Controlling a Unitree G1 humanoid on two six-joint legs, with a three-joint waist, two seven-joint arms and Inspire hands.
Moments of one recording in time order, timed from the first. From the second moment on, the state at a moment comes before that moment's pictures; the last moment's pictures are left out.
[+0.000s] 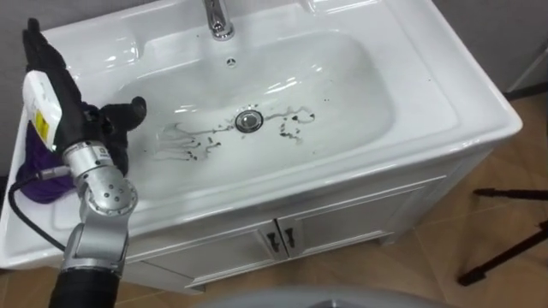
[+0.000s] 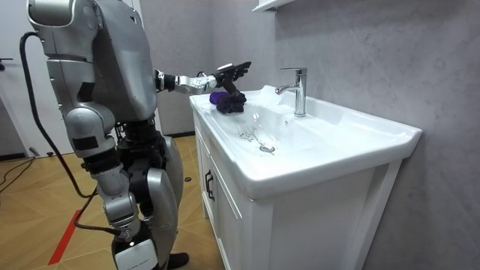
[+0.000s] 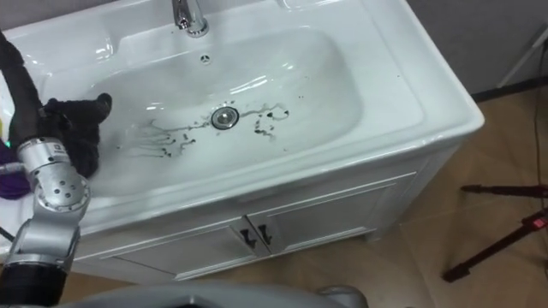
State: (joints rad) left arm 0.08 0.29 0.03 0.19 0.31 -0.05 0.58; right arm 0.09 -0.27 0.08 1.32 -0.36 0.11 0.14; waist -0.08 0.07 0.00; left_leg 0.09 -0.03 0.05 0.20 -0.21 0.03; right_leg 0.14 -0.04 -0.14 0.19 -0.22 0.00
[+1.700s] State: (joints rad) left arm 0.13 0.26 0.03 0.42 0.64 0.10 0.59; right arm 0.08 -0.27 0.08 1.31 -0.36 0.20 0.08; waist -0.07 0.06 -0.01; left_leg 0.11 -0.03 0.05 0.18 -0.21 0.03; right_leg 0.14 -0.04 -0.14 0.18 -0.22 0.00
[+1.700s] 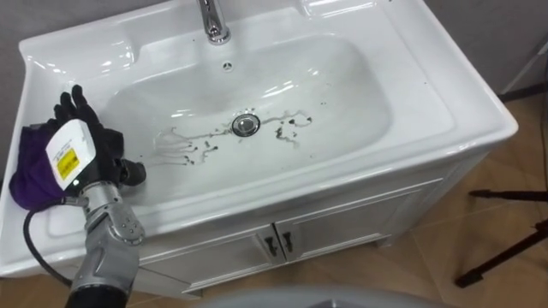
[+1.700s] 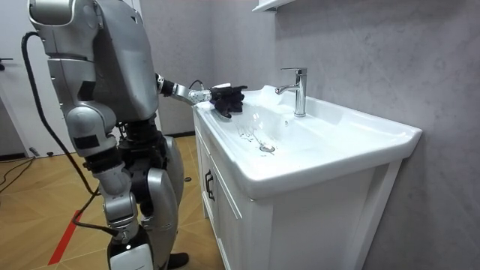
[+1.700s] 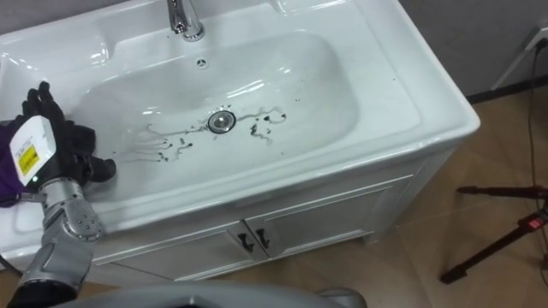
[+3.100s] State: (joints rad) left arm 0.12 0.27 0.04 0.51 0.64 0.08 0.72; right arm 0.08 -0.28 0.10 1.31 -0.35 0.21 0.07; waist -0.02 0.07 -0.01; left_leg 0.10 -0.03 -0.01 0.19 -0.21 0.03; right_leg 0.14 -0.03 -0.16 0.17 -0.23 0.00
